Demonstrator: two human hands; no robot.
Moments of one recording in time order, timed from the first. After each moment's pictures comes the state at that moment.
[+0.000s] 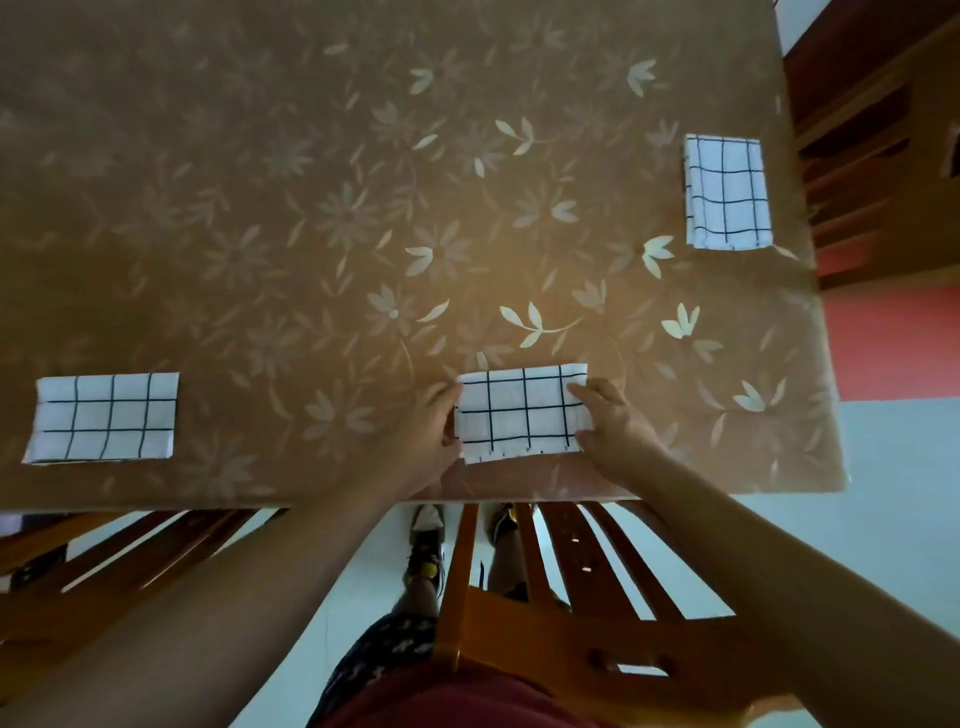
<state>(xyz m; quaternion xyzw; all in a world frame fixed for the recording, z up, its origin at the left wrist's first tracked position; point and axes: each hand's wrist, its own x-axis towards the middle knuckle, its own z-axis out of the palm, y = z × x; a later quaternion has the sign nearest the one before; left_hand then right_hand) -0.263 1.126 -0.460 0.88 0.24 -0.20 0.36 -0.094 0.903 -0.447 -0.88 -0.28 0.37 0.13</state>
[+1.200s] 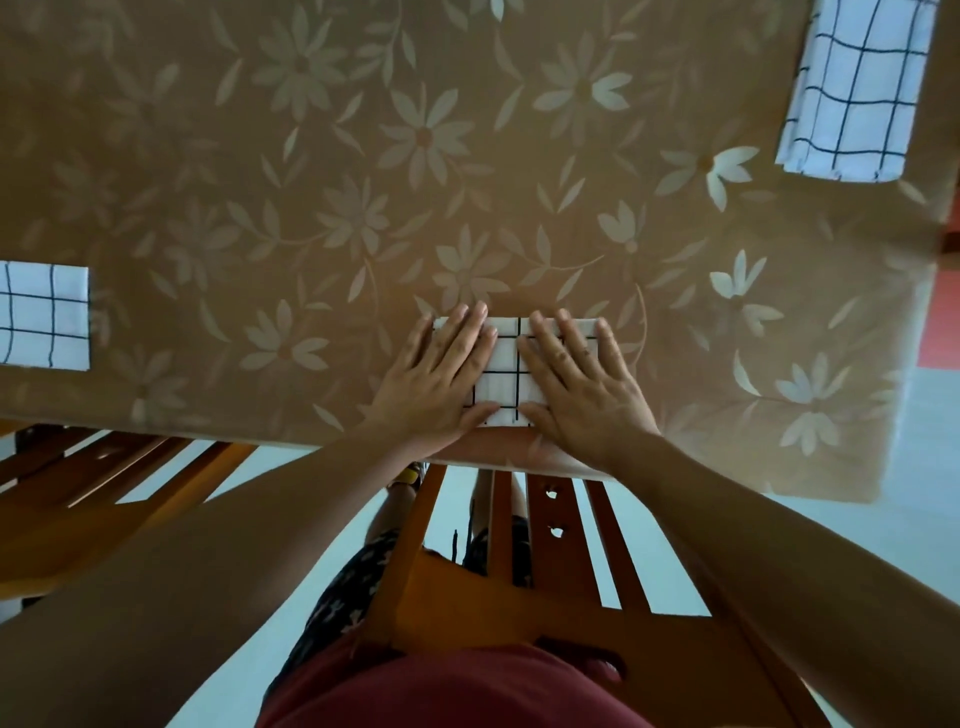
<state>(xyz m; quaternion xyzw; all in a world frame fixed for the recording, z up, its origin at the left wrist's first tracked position) -0.245 1.086 -0.528 0.99 0.07 -0.13 0.06 -0.080 0.897 -0.525 -0.77 -0.61 0.16 -0.06</state>
